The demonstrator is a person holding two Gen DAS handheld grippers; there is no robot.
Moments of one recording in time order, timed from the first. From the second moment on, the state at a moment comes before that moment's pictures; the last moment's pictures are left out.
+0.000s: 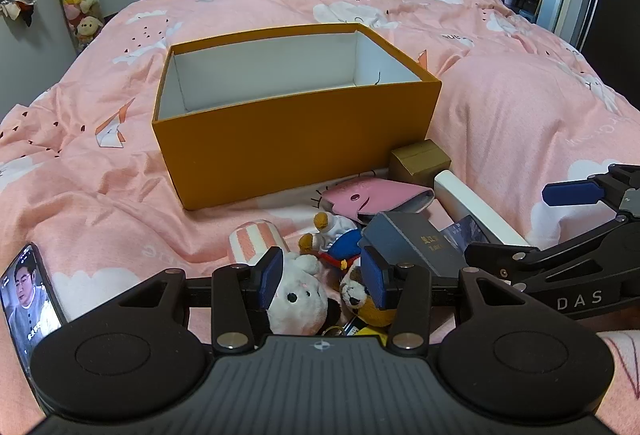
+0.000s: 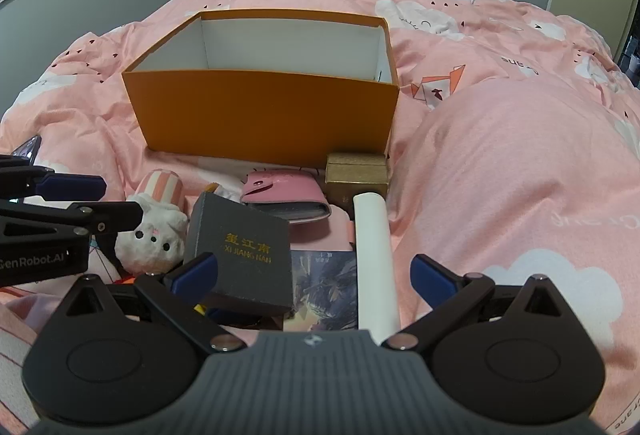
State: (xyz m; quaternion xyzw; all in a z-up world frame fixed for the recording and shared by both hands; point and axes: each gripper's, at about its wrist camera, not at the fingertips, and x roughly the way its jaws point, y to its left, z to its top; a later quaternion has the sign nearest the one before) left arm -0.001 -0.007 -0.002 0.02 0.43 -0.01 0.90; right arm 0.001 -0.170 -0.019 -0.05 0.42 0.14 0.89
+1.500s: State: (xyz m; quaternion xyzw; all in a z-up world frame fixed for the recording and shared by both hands) left arm 0.076 -0.012 -0.007 -0.07 0.49 -0.14 0.86; right arm 0.087 -0.235 -0.064 0.07 0.55 0.16 0.82
